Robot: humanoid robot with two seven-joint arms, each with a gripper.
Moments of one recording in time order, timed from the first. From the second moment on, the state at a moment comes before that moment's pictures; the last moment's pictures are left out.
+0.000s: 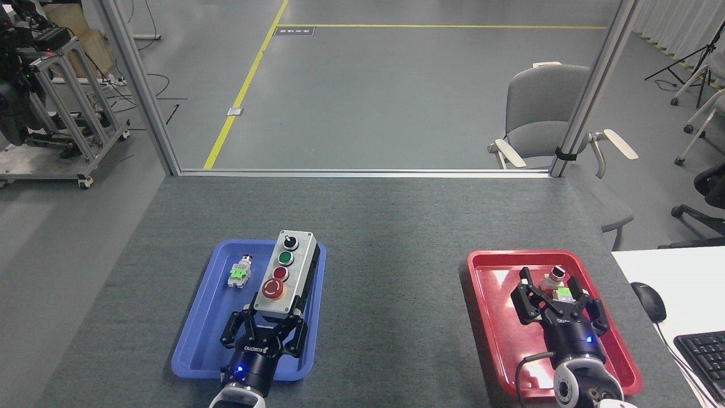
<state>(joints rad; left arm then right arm) -0.20 -0.02 -0.15 -1.08 -1.37 -0.11 0.46 -0.15 -0.13 -0.07 -1.35 1.17 -0.06 -0.05</state>
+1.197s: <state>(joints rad) -0.32 -0.14 -0.87 -1.02 -1.15 0.52 0.22 -0.15 -0.13 -0.08 -1.34 1.17 -0.06 -0.06</state>
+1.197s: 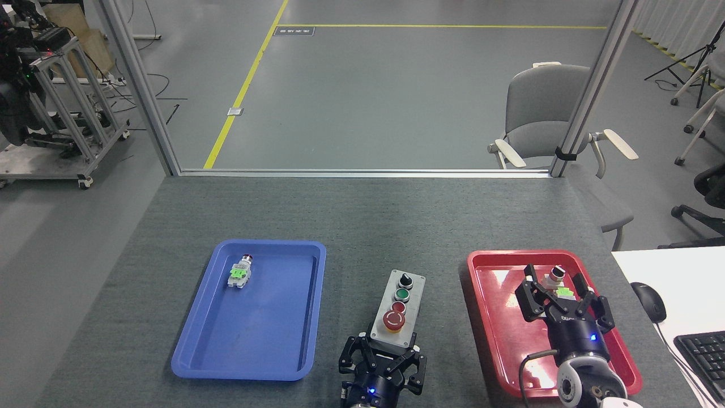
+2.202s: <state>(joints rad) -0.30 -0.10 -0.87 -1.05 -1.15 0.43 0.36 -0.16 -0.15 -0.09 -1.34 1.17 -0.07 -0.06</state>
